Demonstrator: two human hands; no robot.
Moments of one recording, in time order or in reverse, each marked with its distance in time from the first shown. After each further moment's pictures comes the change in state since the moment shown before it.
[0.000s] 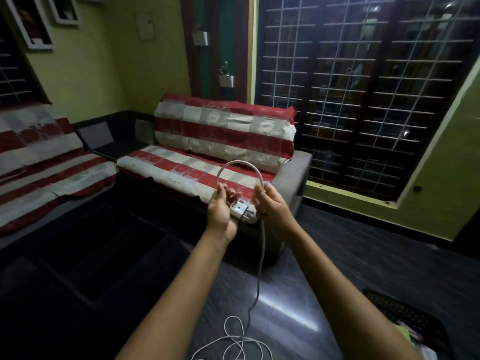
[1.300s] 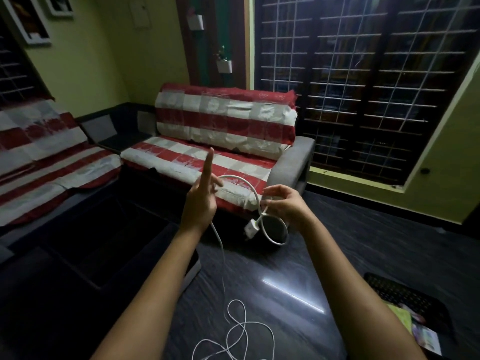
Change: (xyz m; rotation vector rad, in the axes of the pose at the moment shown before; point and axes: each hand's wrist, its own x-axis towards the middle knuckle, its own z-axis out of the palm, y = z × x) left_hand -0.002 0.003 -0.036 1.263 -0.314 0.997; right_hand -0.007 0.031 -0.078 -0.018 0.206 0.276
